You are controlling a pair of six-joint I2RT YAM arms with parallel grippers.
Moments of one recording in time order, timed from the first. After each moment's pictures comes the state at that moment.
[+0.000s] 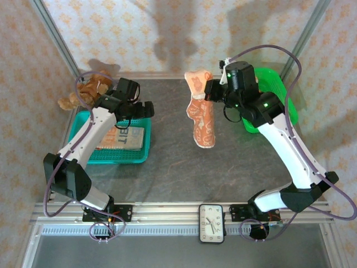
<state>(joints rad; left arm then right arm) -0.27 1.51 1.42 -0.90 -0.05 -0.44 0.58 1.39 1.76 -0.86 0.05 0.52</state>
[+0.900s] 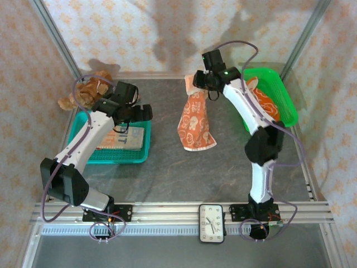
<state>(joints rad) -0.27 1.46 1.36 -0.90 -0.06 -0.44 0.41 2.07 2.14 -0.88 0.01 0.49</state>
